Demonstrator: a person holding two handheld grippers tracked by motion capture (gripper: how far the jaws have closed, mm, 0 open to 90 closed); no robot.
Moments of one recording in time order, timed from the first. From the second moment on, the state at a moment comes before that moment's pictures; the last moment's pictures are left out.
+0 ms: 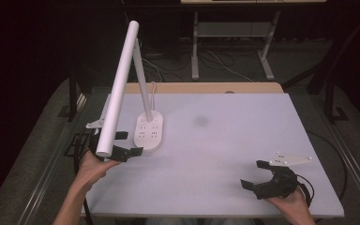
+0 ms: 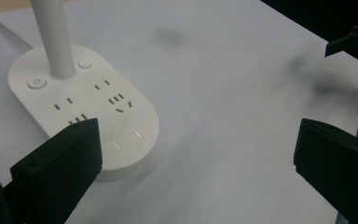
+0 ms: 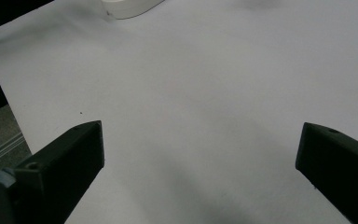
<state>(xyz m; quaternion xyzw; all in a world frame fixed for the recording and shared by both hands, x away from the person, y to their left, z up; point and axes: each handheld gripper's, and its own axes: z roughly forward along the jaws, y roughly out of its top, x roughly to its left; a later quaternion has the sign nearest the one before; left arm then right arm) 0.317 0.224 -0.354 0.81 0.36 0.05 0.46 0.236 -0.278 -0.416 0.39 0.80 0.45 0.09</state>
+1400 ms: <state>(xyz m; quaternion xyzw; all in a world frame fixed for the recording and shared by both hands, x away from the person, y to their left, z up) 0.380 0.241 -0.340 0.81 0.40 0.07 0.43 0.236 -0.279 -0.417 0.40 0.80 0.45 0.09</state>
